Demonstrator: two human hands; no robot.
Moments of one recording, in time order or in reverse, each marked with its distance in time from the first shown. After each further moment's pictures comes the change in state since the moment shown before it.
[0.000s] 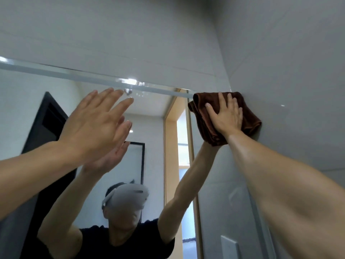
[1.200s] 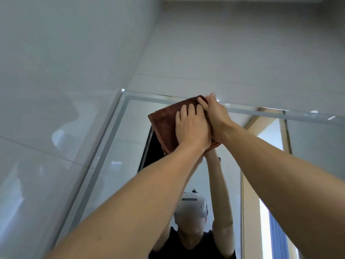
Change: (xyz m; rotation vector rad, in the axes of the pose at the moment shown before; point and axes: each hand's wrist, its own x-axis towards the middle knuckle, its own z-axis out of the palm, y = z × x) left_hand 0.007 -0.117 -0.010 -0.138 0.018 -0.524; right_hand -0.119 -0.389 -0.005 1.450 -0.722 0.064
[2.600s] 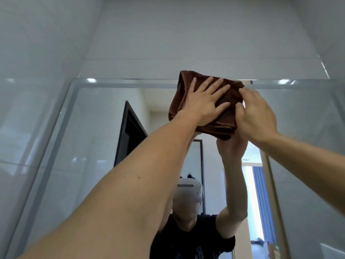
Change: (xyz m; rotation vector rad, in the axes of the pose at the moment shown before) left_hand 0.027 0.100 0.066 0.175 -0.187 0.628; right_hand -0.087 0.020 -0.172 -1.205 0.546 -0.355
